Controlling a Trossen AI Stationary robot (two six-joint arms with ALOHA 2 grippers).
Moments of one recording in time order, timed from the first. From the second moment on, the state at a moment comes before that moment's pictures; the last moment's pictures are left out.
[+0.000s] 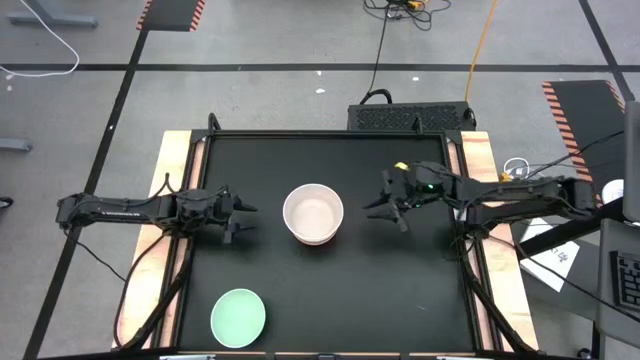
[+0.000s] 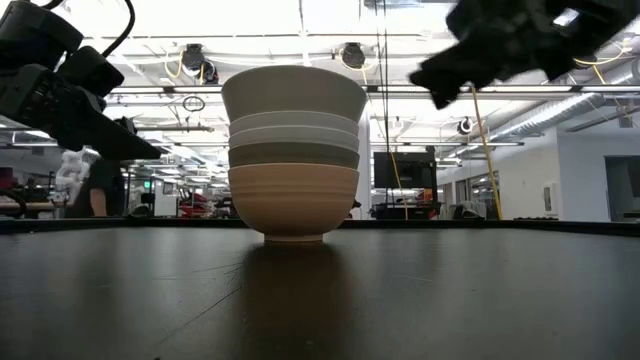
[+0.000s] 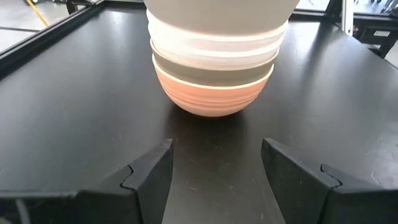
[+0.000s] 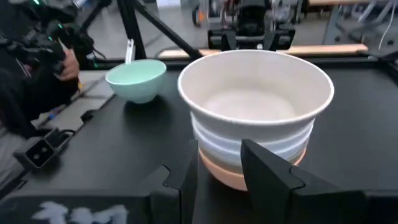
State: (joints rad) left arm 0.05 0.34 0.05 -0.07 0.04 -0.05; right arm -0.22 1.03 0.47 0.28 -0.46 -0.01
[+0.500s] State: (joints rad) left arm 0.05 0.34 0.05 -0.06 0.02 -0.05; right arm -0.22 0.73 0.15 0.39 -0.31 0.09
